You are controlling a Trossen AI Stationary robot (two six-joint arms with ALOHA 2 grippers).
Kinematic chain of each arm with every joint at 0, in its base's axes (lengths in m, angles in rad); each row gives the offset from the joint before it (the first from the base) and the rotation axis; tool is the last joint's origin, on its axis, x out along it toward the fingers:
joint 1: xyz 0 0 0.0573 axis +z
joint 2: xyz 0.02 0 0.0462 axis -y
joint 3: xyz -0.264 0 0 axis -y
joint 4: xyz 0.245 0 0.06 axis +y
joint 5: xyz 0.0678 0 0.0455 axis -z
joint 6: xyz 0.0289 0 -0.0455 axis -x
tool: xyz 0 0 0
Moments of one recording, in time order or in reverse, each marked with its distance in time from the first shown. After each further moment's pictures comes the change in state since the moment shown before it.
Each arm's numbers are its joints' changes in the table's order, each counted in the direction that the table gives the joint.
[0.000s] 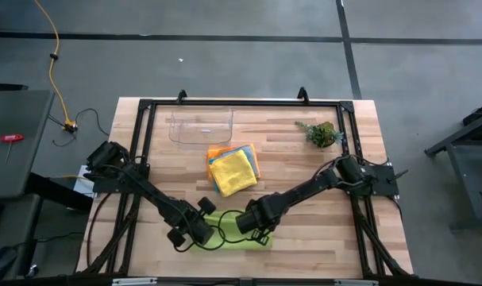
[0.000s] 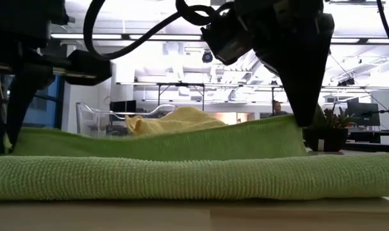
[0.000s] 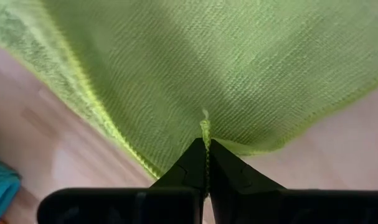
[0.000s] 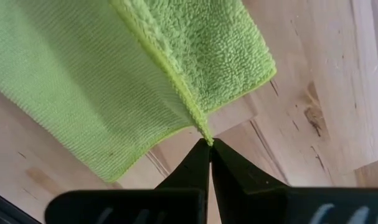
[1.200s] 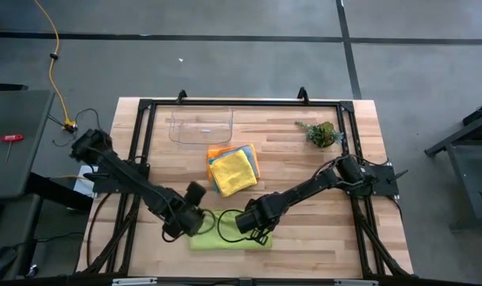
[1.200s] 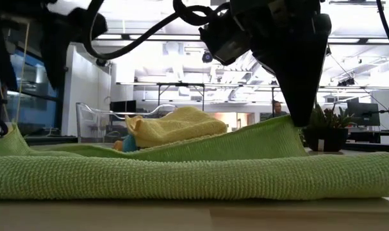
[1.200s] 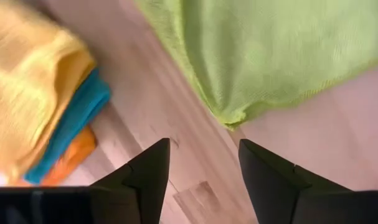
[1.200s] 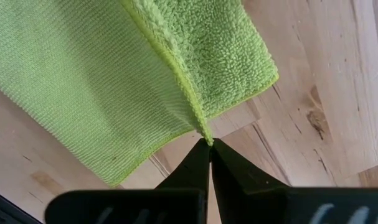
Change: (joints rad) left arm -0.002 0.208 0.002 0.184 -0.152 0.152; right arm 0.001 0.000 0.001 -0.012 -0.001 -0.004
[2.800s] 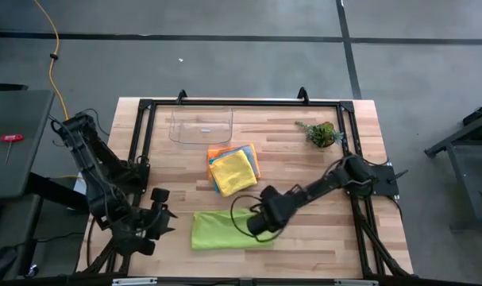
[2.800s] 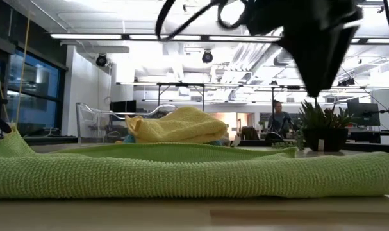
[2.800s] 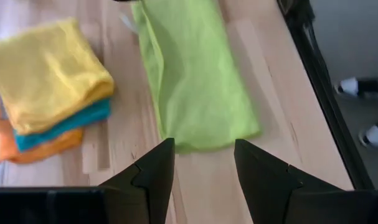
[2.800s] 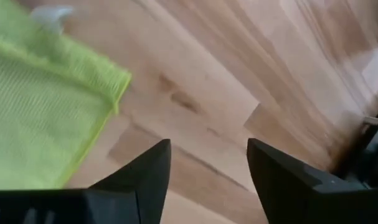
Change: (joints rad) left arm -0.402 0.311 -0.010 0.003 -0.294 0.662; right arm 0.037 0.064 0.002 0.318 0.258 -0.418
